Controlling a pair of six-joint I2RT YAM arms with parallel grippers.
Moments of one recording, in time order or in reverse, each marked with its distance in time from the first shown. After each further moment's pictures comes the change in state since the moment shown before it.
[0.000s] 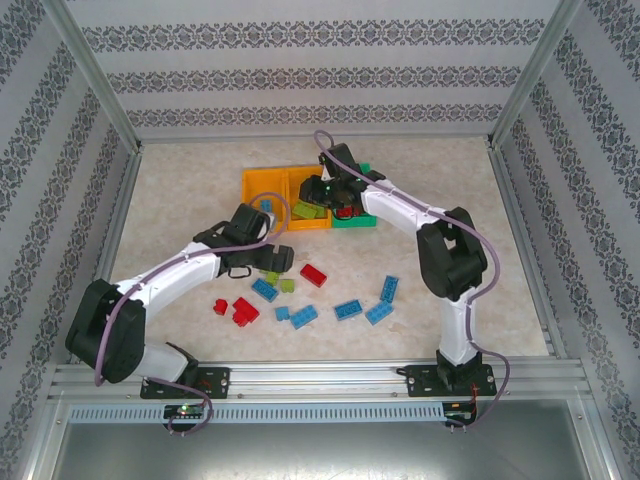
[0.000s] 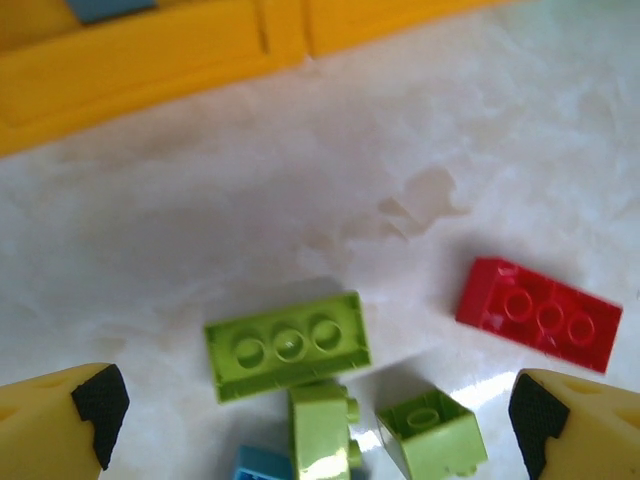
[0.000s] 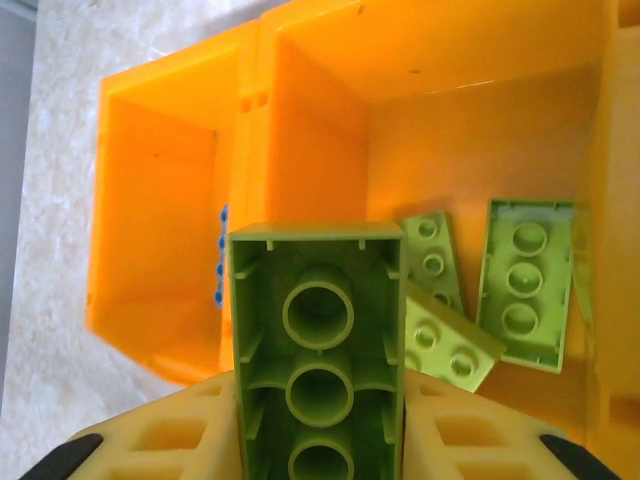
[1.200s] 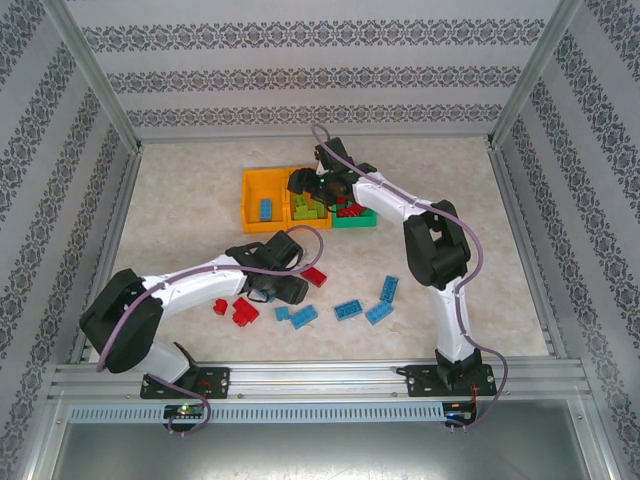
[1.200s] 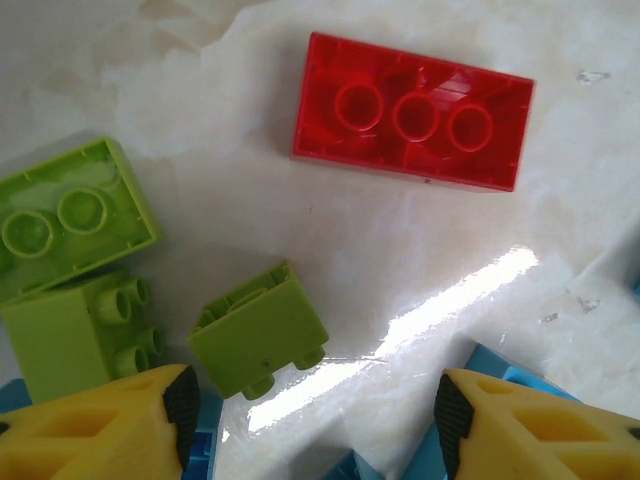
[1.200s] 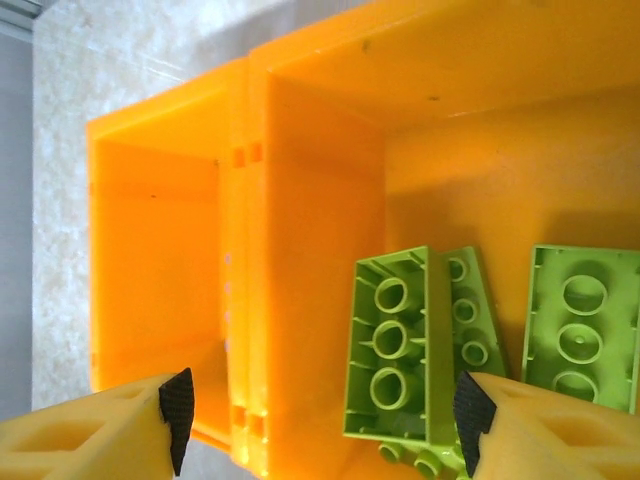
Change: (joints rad) left arm -0.237 0.093 -0.009 -0.061 -0.014 -0.061; right arm -0.005 0.107 0.151 -0.041 -0.034 0.056
